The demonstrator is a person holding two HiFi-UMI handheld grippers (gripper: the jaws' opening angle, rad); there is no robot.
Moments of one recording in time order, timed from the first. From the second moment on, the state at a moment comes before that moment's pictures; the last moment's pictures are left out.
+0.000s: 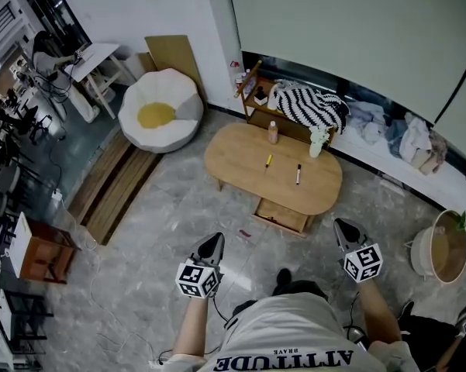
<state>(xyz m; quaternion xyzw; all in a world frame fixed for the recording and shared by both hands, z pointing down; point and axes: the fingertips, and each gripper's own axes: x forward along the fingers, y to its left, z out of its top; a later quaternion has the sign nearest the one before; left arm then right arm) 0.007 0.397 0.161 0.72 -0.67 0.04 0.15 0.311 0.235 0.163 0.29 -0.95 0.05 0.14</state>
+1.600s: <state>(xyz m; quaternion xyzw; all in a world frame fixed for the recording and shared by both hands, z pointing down) -0.092 0.208 0.181 0.77 -0.61 0.08 0.17 0.221 0.104 0.186 0.34 -0.92 0.08 0.16</state>
